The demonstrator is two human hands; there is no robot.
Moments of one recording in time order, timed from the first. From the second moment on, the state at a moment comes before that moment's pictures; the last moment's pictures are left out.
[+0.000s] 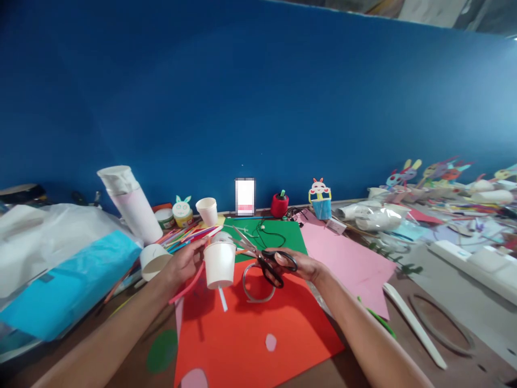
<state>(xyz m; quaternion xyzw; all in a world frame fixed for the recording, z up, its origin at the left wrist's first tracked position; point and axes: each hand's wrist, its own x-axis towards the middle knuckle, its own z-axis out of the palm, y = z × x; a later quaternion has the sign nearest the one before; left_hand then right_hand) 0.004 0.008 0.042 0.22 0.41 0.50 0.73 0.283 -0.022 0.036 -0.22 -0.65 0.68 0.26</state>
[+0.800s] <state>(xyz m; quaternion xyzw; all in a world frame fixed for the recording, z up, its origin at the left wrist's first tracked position) 0.015 -0.001 0.028 0.35 0.33 0.51 0.72 0.270 -0.022 0.029 -0.22 -0.66 0.67 0.24</state>
